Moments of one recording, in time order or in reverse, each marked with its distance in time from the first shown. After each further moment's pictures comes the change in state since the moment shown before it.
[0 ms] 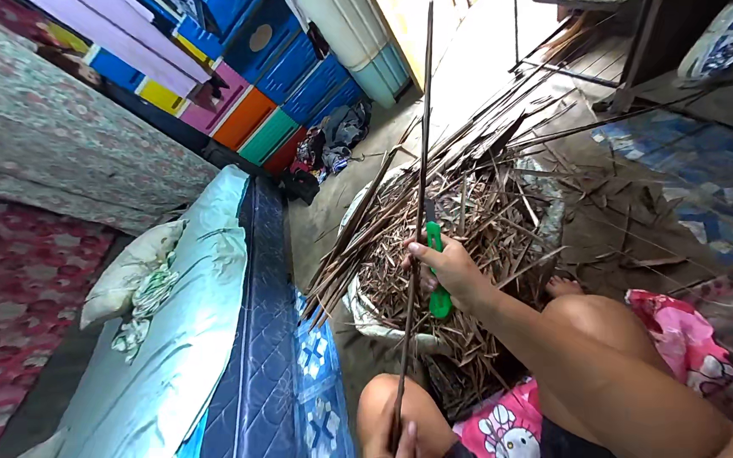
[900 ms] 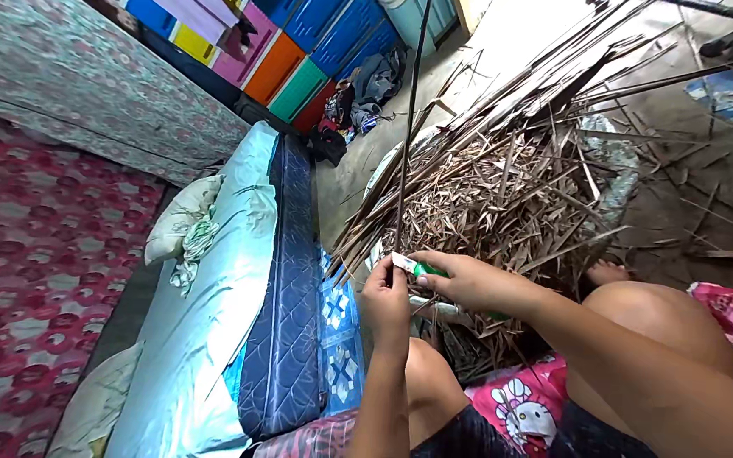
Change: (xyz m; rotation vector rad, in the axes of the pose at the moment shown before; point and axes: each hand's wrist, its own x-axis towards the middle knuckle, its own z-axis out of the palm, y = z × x) left_hand 0.145 0.084 0.009 0.041 0.589 0.283; right_hand -0.013 -0.002 0.005 -0.992 -0.570 0.242
